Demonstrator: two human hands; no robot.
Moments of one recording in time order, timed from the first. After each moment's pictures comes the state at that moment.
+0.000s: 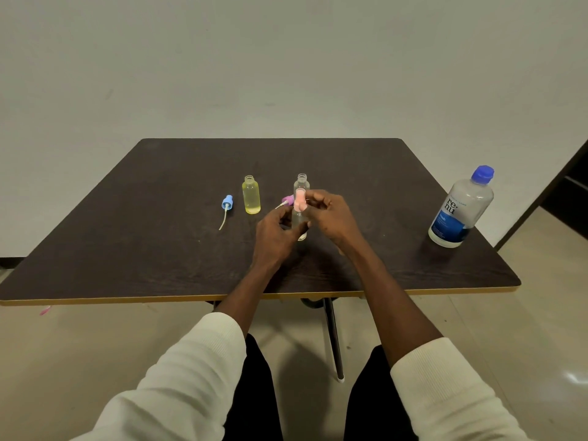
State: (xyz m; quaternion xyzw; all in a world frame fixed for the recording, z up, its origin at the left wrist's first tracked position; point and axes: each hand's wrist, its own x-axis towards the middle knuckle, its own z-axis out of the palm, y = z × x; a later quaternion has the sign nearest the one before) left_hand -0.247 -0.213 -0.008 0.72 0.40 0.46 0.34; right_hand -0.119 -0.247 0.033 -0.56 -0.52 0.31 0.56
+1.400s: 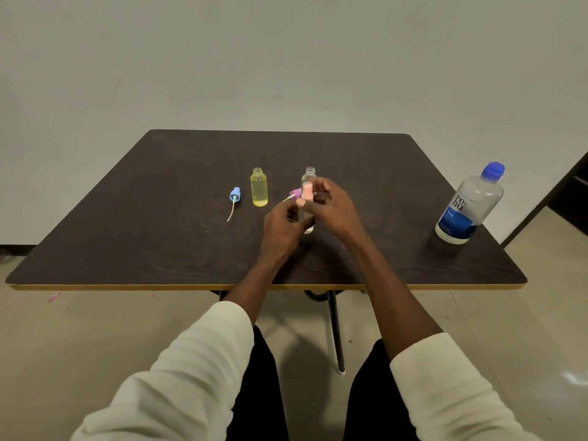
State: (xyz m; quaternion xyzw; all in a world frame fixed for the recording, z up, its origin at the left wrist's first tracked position) left_hand -0.248 -0.211 -0.011 0.70 0.41 0.45 0.36; right_hand -0.122 -0.241 0.024 -0.57 -0.53 0.31 0.55
